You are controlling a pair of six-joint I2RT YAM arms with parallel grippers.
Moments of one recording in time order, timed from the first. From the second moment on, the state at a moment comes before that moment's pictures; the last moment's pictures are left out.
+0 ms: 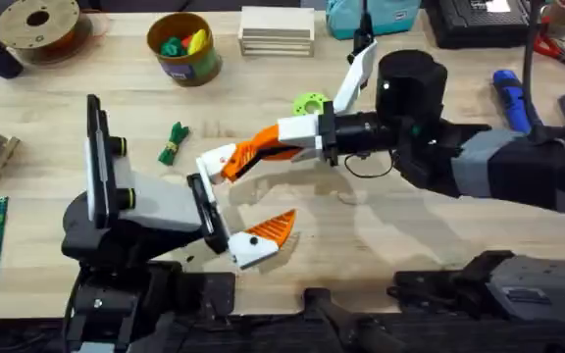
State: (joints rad) left arm -0.04 0.01 0.02 -0.13 1.13 -0.04; right arm 0.57 1.46 0.58 0.52 -0.91 1.12
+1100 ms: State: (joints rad) left arm -0.02 0.01 0.01 -0.11 1.00 -0.07; right arm 0.80 1.45 0.57 0.61 -0.46 1.18
